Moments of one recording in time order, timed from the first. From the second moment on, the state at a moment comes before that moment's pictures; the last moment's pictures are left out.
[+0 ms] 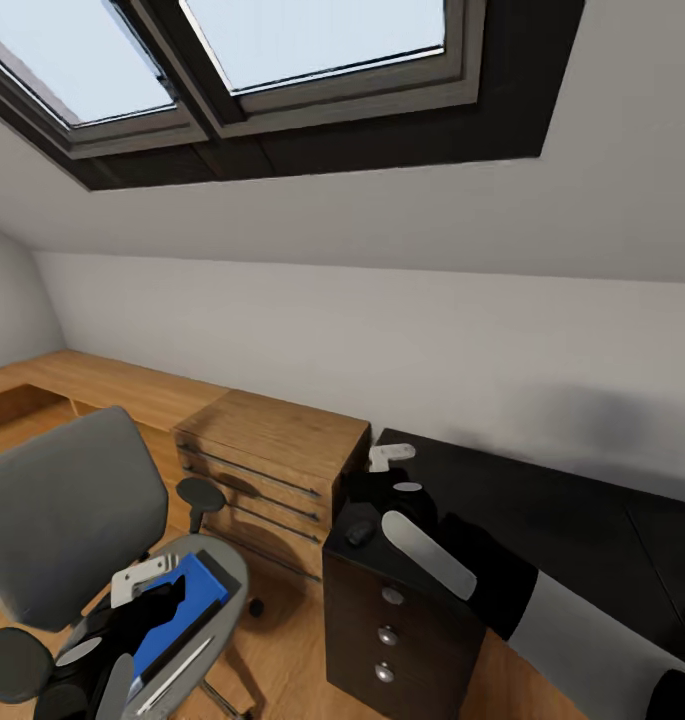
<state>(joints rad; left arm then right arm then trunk) -0.05 -0.05 0.18 -1.62 0.15 0.63 0.24 -0.81 -0.09 0.93 -1.26 -1.01 0.48 -0.75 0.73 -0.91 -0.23</state>
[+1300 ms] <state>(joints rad) -0.05 -0.05 0.21 -1.61 0.15 0.62 0.24 -0.77 -0.11 0.92 -1.40 -1.01 0.38 -0.74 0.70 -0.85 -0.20</state>
